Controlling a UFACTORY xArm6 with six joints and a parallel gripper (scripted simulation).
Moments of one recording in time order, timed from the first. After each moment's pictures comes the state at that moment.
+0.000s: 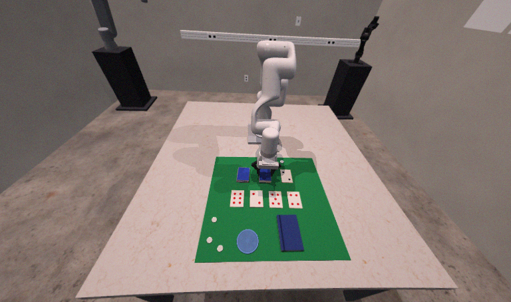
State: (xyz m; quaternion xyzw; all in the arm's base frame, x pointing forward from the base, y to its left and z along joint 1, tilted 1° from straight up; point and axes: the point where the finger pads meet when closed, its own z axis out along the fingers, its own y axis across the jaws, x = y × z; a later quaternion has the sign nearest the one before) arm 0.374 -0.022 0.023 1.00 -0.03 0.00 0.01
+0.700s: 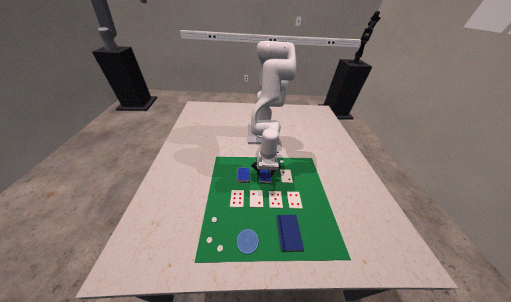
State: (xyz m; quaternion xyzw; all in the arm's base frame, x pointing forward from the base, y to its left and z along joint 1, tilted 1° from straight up) arm 0.374 -0.022 0.017 1.00 -0.03 0.00 0.01
